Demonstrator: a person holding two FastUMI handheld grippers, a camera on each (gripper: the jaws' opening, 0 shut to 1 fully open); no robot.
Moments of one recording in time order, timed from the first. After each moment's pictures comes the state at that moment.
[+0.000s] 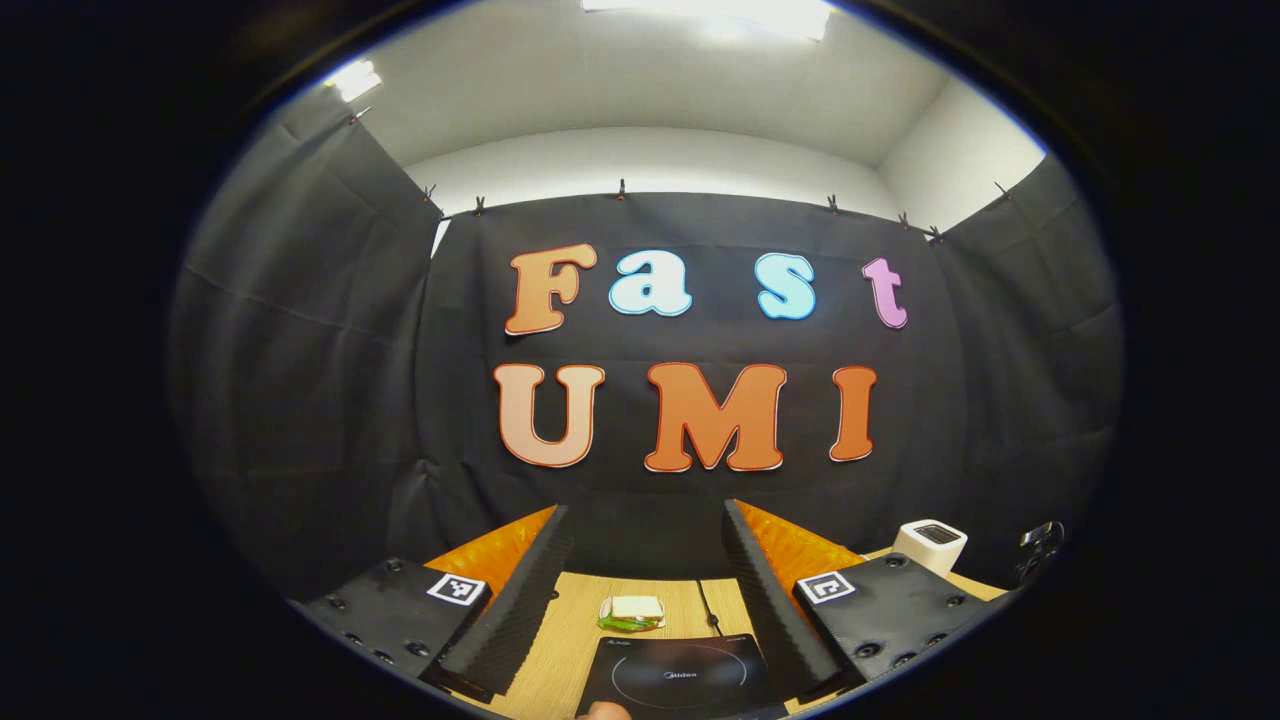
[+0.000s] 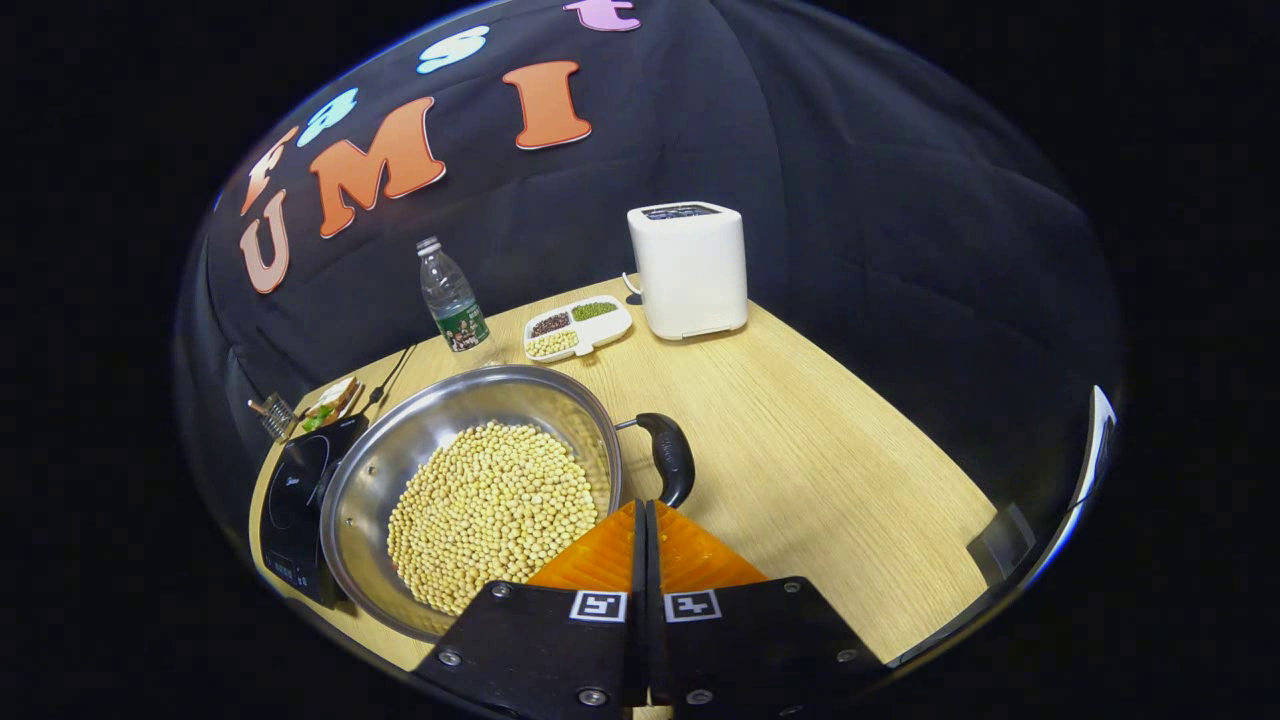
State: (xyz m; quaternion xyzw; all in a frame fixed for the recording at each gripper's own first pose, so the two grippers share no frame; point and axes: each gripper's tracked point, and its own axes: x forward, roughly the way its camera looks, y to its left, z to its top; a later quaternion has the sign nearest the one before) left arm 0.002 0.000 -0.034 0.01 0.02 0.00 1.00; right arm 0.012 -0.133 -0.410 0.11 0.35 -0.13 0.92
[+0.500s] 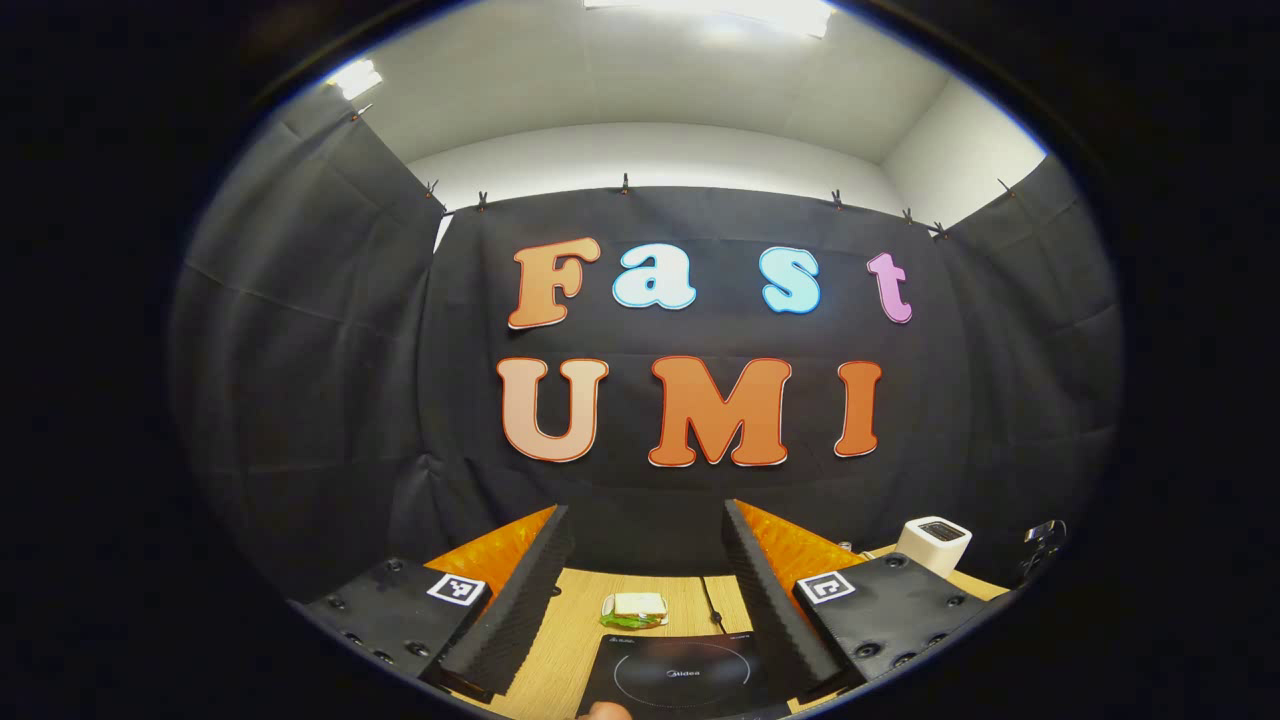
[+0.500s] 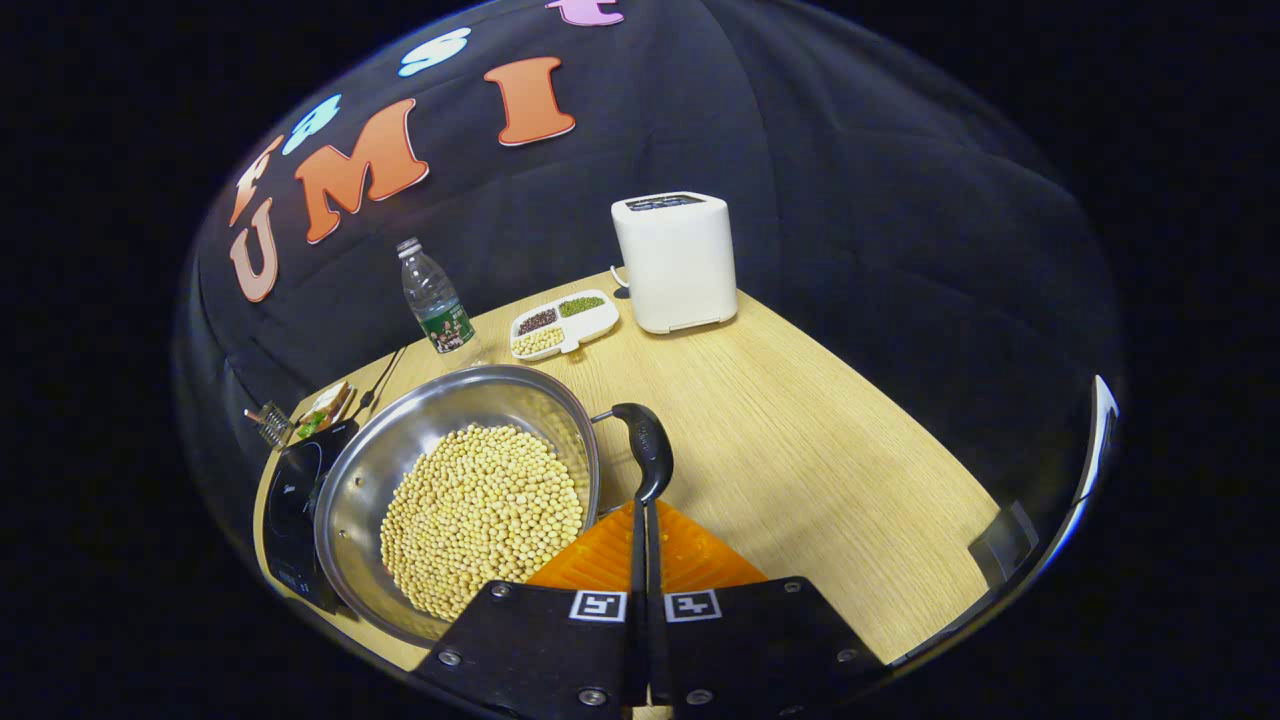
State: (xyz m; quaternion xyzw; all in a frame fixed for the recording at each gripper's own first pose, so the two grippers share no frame) left arm 0.009 0.004 -0.044 0.00 0.03 0.01 1.00; right arm 0.010 -0.146 -0.419 0.12 0.36 -0.14 0.91
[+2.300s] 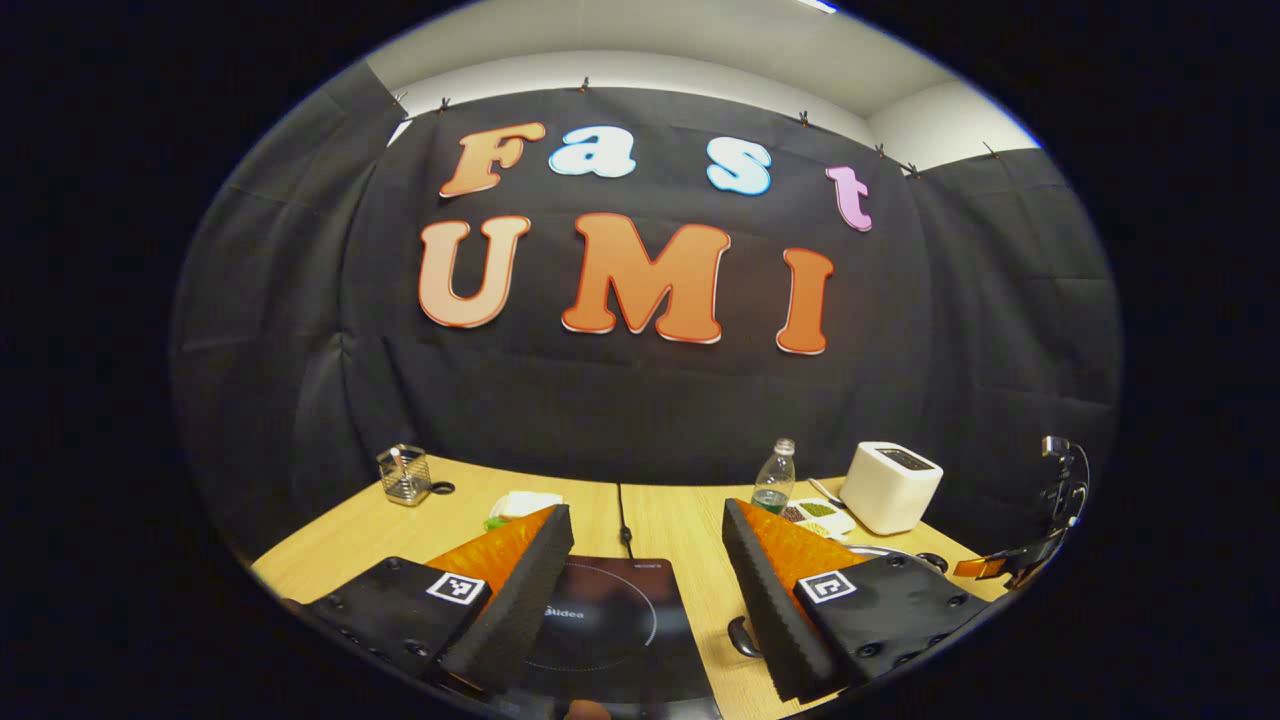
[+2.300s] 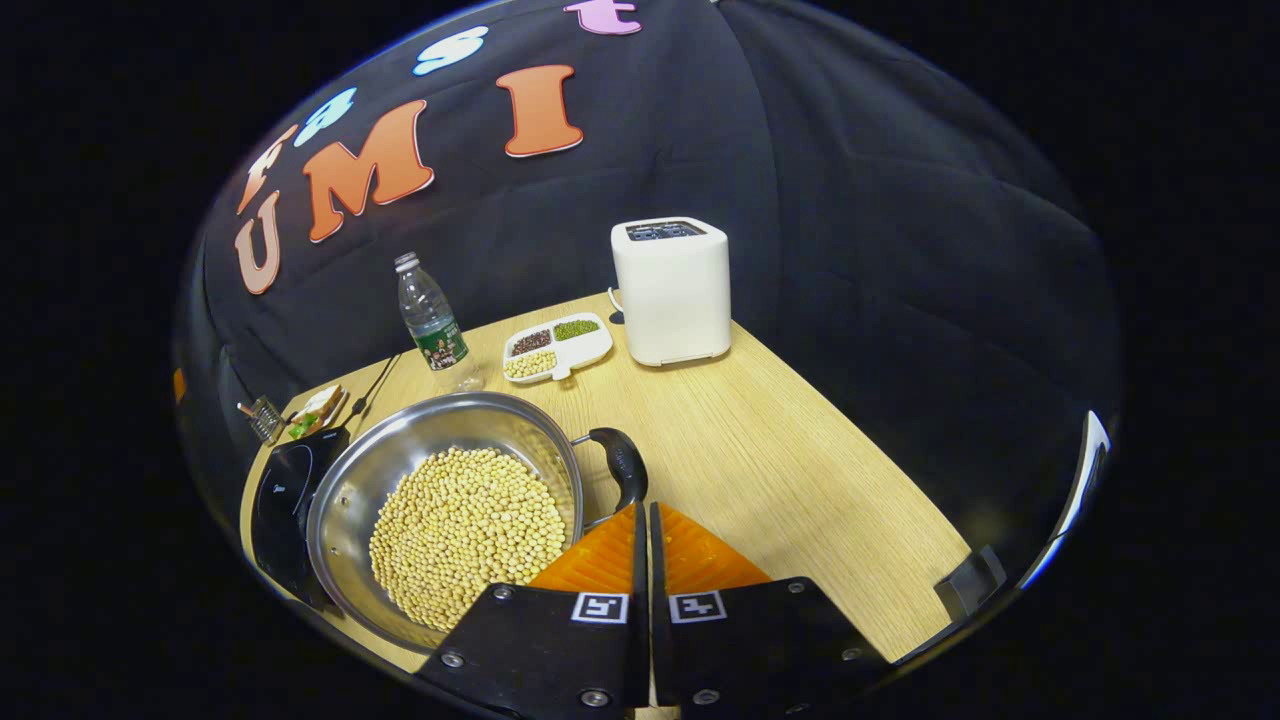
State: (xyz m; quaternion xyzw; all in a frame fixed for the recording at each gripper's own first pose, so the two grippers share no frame) left arm 0.027 -0.136 -0.278 -0.04 0.17 -0.08 0.98; right arm 0.027 -0.164 -0.405 0.09 0.34 -0.14 0.93
